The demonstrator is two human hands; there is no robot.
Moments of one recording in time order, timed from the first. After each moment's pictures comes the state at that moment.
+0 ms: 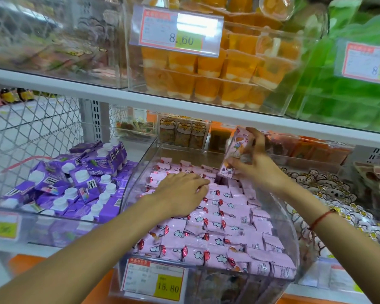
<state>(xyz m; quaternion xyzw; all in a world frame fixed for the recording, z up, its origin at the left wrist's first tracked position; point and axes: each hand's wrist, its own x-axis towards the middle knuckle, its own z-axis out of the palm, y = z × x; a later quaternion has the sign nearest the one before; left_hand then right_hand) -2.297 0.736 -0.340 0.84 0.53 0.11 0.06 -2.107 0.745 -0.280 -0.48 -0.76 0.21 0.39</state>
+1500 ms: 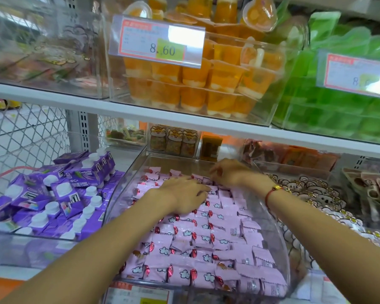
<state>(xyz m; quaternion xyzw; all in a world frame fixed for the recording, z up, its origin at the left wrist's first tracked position) -2.276 0.773 -0.331 0.86 0.50 0.05 0.05 -2.119 0.814 -0.290 -0.59 -0.81 0.04 0.04</state>
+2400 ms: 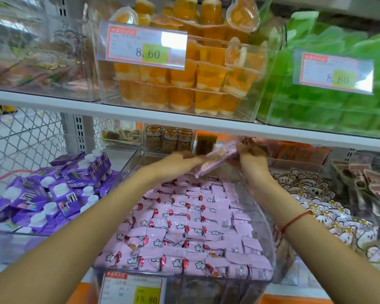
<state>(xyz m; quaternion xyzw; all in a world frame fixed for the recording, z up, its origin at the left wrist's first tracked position) -2.282 0.767 -0.284 0.75 0.50 0.27 0.33 -2.106 0.763 -0.276 -0.49 -0.41 0.43 0.64</state>
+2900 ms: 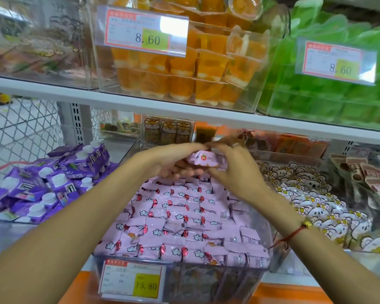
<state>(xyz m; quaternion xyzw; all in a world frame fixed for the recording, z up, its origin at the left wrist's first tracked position) -2.282 0.761 -0.273 0.63 0.53 0.24 0.51 -2.111 0.733 -0.286 -0.51 -0.80 -0.12 0.29</state>
